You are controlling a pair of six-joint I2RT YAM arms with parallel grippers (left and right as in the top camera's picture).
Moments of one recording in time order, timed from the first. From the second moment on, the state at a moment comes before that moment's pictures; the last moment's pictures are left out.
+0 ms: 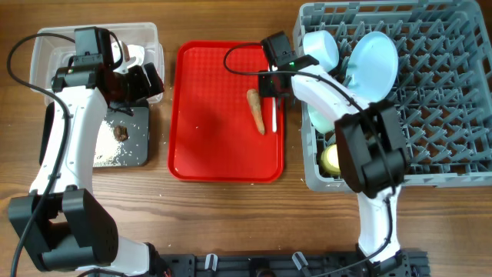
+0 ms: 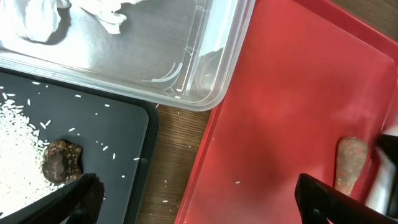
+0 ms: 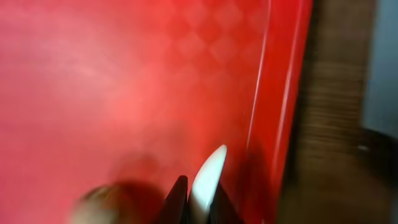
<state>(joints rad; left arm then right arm) 0.10 1.67 1.38 -0.86 0.16 -0.27 0.43 2.19 1.62 -0.57 0.00 0.34</state>
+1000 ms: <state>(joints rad) 0.10 1.67 1.38 -0.86 0.16 -0.27 -0.06 1.55 1.17 -1.00 0.38 1.38</state>
